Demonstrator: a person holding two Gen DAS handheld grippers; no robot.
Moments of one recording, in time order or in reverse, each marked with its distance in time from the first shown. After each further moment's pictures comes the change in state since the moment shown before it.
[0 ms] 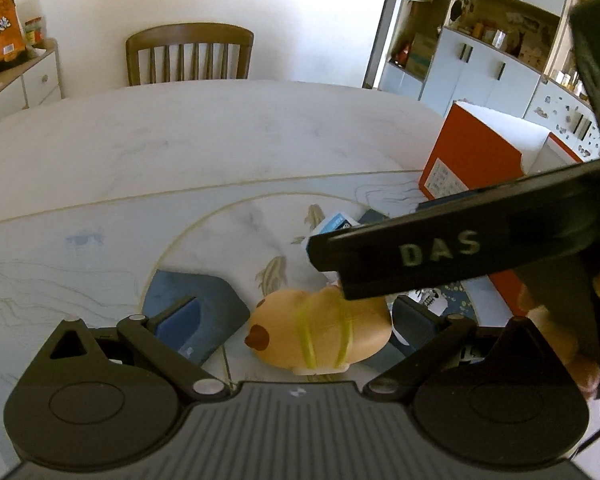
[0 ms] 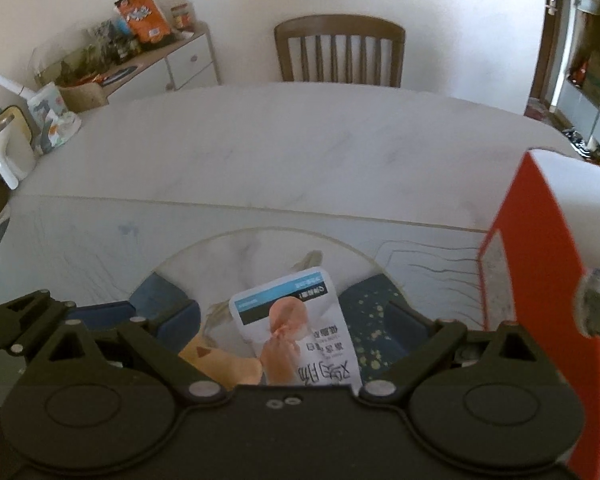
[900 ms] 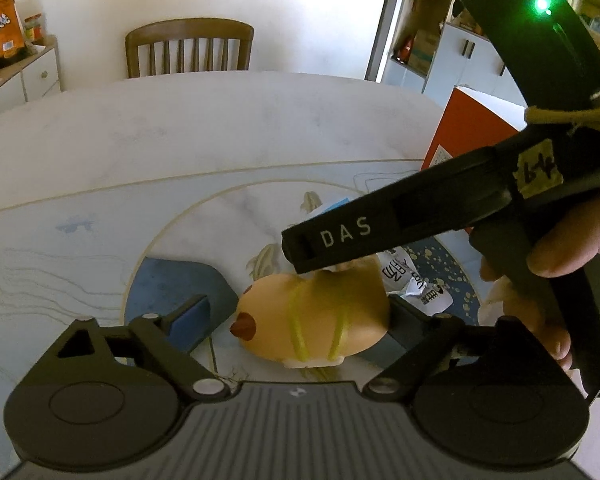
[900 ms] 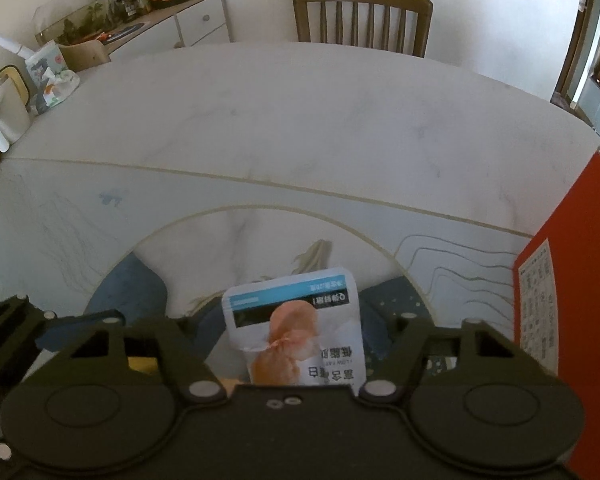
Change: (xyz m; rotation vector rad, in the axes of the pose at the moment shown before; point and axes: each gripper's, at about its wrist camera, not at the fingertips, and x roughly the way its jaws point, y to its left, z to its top) left arm 0.008 -0.005 -0.010 0.000 0.010 0.003; right arm 0.033 0.002 0.007 -0.055 0.096 0.012
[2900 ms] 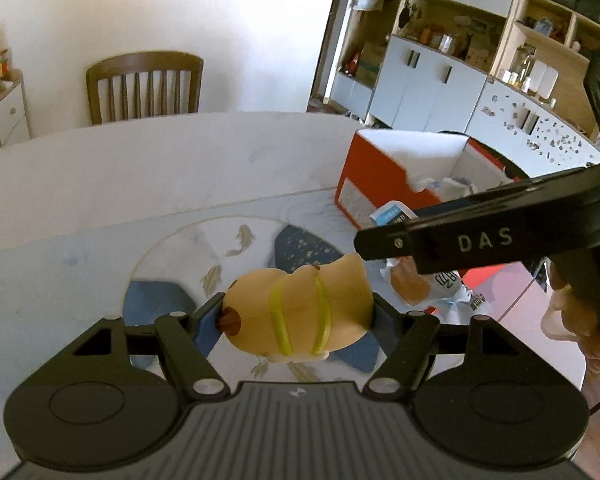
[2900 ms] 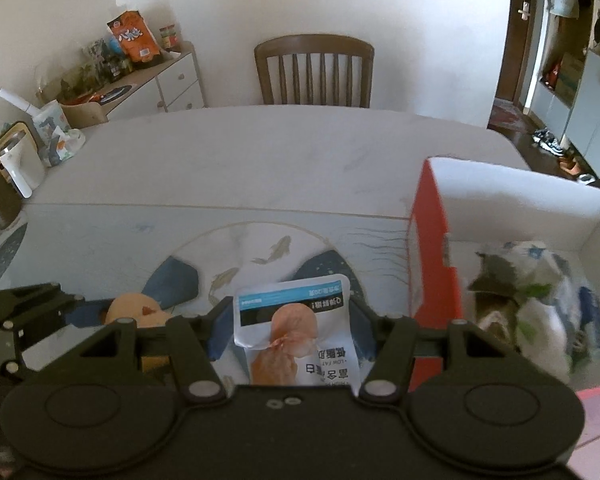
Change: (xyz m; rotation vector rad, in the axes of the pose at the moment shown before) left arm -0.094 -0.028 0.014 0.081 -0.052 -0.126; right arm -0.141 -0.004 -0.040 0.095 -0.148 -0.077
